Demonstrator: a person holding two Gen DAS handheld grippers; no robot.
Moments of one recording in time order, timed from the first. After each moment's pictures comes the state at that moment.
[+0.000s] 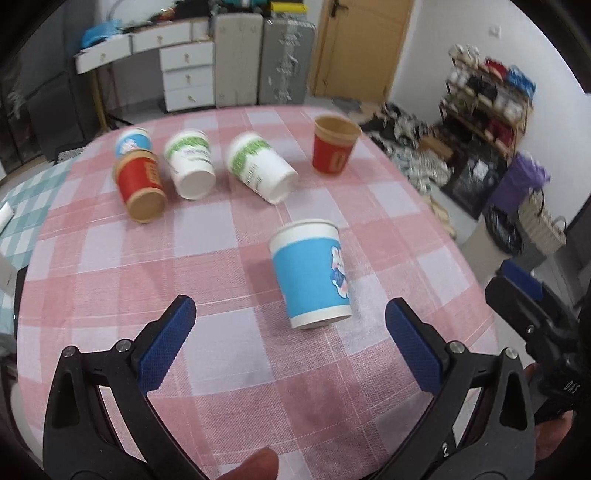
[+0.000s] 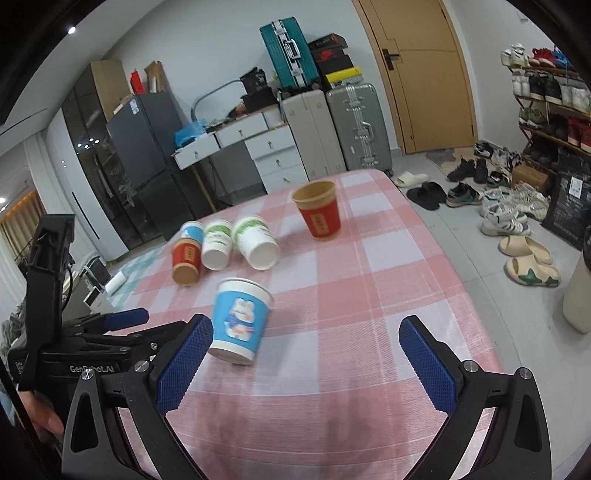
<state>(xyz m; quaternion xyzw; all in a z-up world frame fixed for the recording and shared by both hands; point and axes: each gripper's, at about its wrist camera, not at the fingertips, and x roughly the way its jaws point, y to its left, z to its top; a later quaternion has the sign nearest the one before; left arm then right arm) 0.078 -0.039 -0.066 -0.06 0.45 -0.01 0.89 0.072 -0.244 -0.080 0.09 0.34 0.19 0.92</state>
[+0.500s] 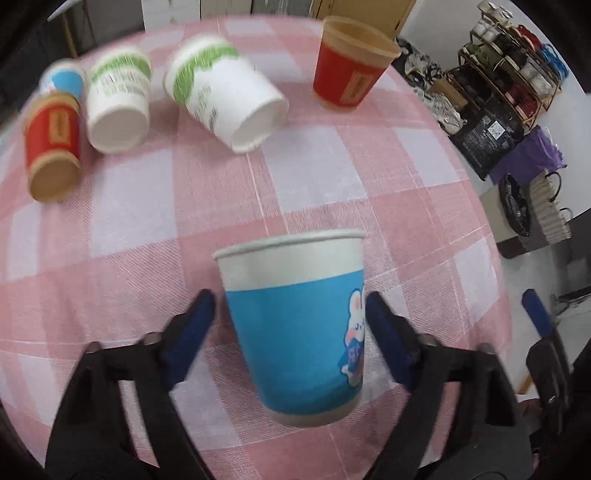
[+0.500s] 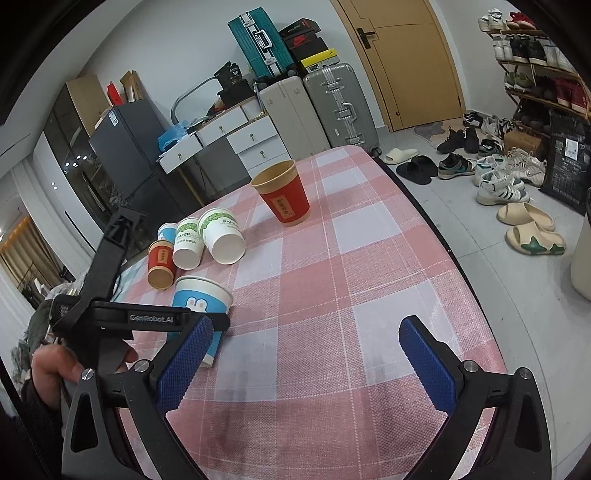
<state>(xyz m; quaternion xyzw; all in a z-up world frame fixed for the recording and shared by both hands) 0.200 -0.050 -0.154 -0.11 0.59 -0.03 0.80 0.103 -0.273 -0.118 0.14 0.37 0.18 0.90</state>
